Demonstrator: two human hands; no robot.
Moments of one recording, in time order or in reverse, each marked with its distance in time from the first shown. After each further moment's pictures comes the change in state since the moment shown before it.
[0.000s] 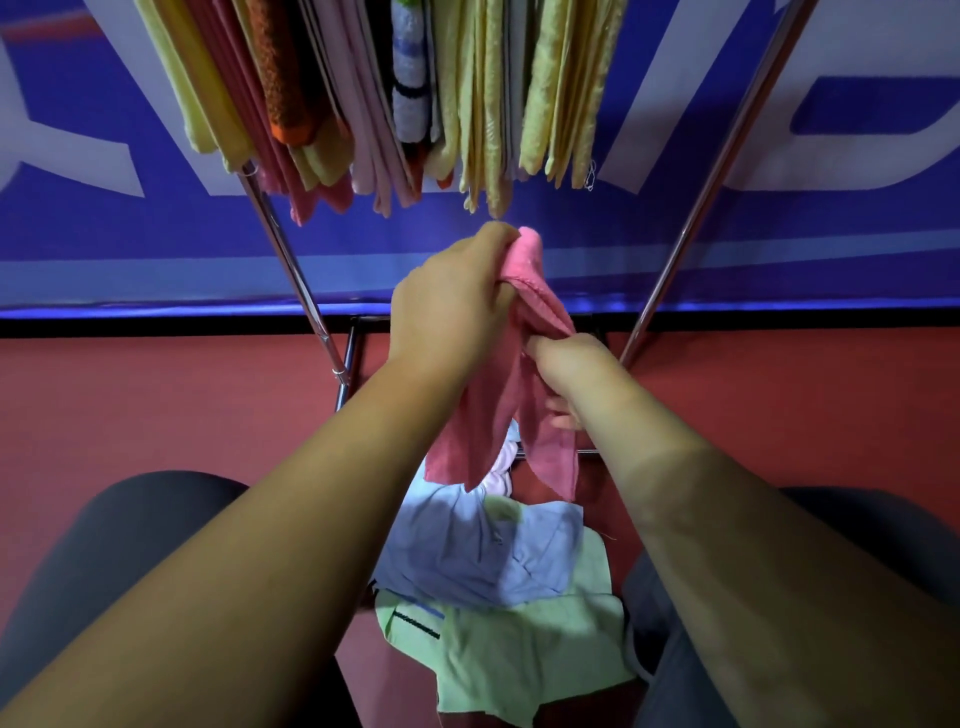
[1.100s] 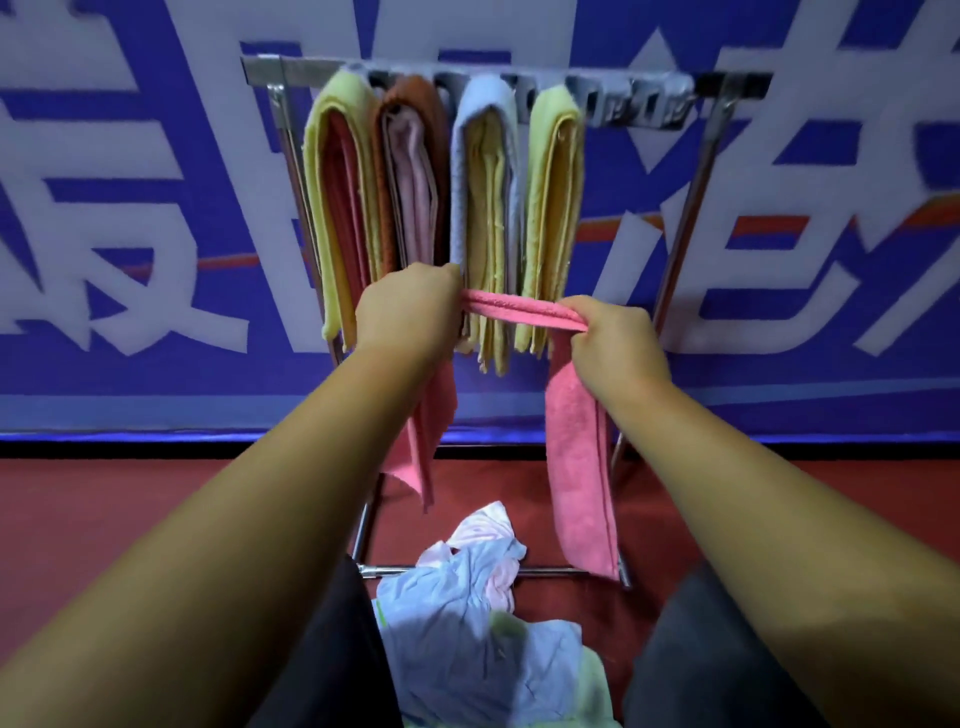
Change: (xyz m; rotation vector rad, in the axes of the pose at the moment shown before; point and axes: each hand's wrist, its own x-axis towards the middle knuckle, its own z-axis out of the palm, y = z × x) left_hand 0.050 0.058 -0.192 0.527 0.077 0.072; right_hand -0.153 -0.086 -0.130 -0.313 0.544 -1.022
